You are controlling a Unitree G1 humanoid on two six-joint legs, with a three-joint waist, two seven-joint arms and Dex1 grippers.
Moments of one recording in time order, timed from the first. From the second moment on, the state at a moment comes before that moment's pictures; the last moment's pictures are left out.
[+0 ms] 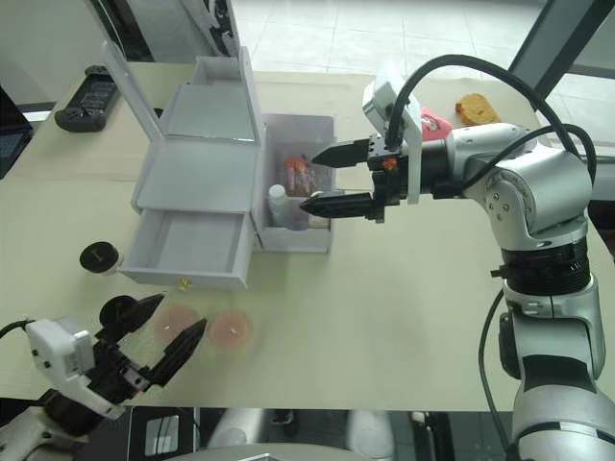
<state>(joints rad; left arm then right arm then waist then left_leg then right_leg) 0.85 0.53 0.57 -0.85 -0.80 0.31 -0.63 -0.91 -0.74 0.10 -0.08 0.64 0.87 1.18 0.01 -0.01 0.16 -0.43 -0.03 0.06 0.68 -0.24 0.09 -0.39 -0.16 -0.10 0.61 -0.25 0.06</state>
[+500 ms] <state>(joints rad) 0.47 1.06 0.96 -0.08 -0.81 0.39 -0.97 -0.61 -0.88 -0.12 0.36 0.53 0.47 1.34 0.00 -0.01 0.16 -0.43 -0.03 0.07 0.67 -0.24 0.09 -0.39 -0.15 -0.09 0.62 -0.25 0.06</state>
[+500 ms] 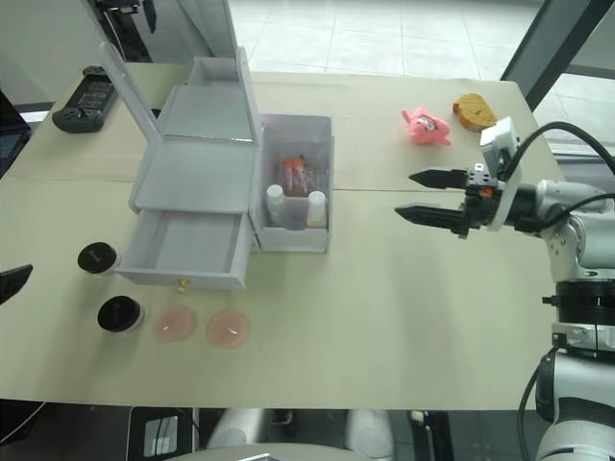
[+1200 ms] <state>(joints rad) 0.56 0.98 1.00 -0.12 -0.72 0.56 -1.31 -0.81 -0.81 -0.01 0.05 0.61 0.74 1.34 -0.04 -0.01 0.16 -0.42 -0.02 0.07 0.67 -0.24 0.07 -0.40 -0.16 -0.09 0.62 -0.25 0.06</state>
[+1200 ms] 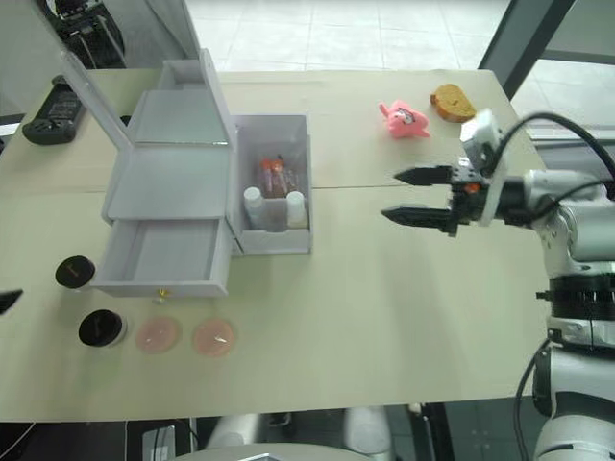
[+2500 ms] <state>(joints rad) 0.60 0.43 0.05 -0.76 -0.20 0.42 -0.51 -0.89 -0.90 0.14 -0.27 0.71 0.92 1.37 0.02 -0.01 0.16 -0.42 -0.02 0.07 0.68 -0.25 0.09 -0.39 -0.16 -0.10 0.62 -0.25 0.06</state>
